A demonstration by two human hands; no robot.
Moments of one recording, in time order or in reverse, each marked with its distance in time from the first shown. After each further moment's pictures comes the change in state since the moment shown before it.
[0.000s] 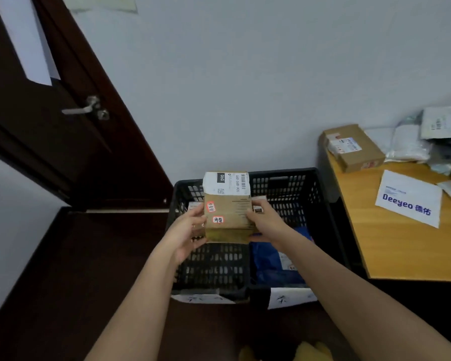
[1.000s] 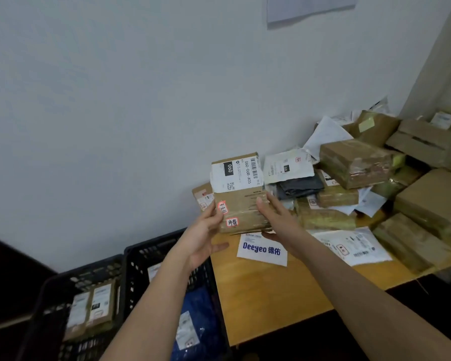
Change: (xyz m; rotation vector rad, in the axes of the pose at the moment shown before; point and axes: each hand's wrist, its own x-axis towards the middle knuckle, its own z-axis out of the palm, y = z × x) left_hand 0.042 0.069 0.458 0.116 -0.477 0.125; right_hand -0.072 -0.035 -0.442 0.237 0.305 -0.285
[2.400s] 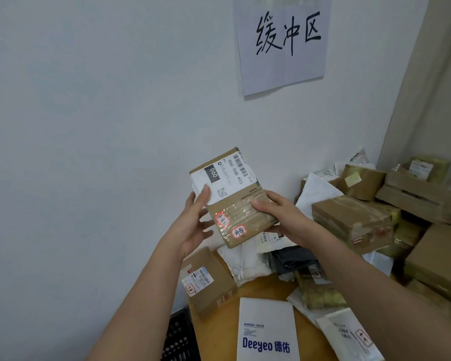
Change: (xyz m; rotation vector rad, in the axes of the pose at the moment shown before) left_hand 0.155 0.173 0.010 0.037 -0.078 0.175; right_hand 0.144 -0.135 -0.060 -0.015 -0.075 -0.247
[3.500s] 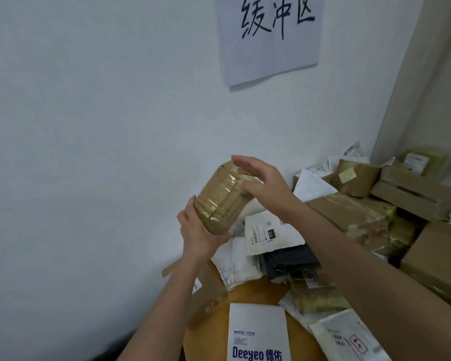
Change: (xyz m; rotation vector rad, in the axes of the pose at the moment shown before) left_hand 0.052 -0.057 0.035 0.774 0.396 0.360; right_hand 0.035 -0.047 -0.003 -0.282 0.128 -0.398
